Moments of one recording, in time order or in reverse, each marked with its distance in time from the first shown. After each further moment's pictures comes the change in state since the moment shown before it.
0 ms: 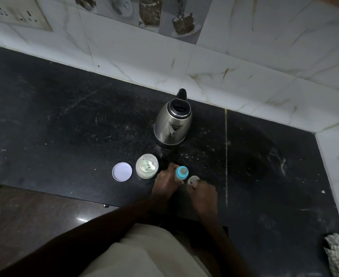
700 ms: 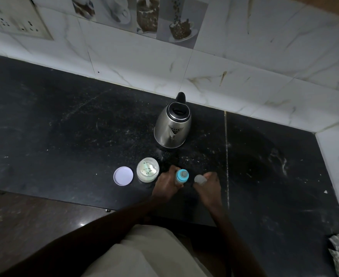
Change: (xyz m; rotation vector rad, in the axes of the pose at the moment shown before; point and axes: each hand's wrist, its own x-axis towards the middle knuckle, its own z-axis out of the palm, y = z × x) left_hand 0.004 0.002 -0.009 0.004 -0.080 0.042; right_hand 0.052 0.037 0.021 0.463 0.040 0.078
